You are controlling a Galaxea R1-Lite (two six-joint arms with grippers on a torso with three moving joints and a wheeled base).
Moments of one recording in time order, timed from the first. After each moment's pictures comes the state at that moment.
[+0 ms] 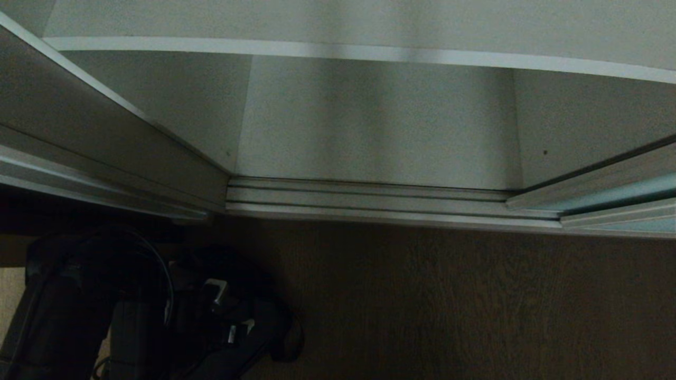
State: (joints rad) left arm -0.07 2.50 -0.40 -1.52 -0.01 0.13; right arm 0.00 0.00 0.00 0.00 0.01 -0.03
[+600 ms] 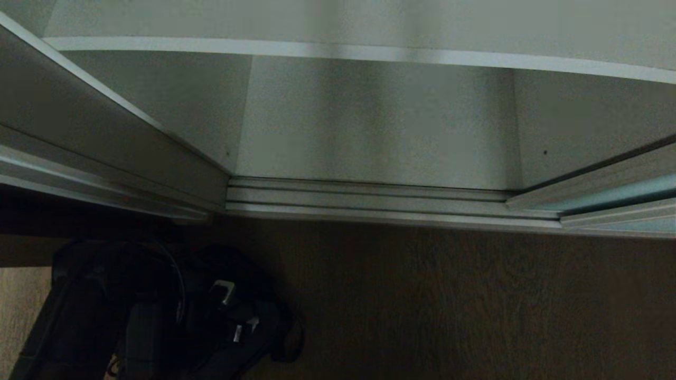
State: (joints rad) left arm -0.07 2.60 -0.51 -1.52 -0.02 0.16; right arm 0.00 0.00 0.00 0.00 0.01 -0.03
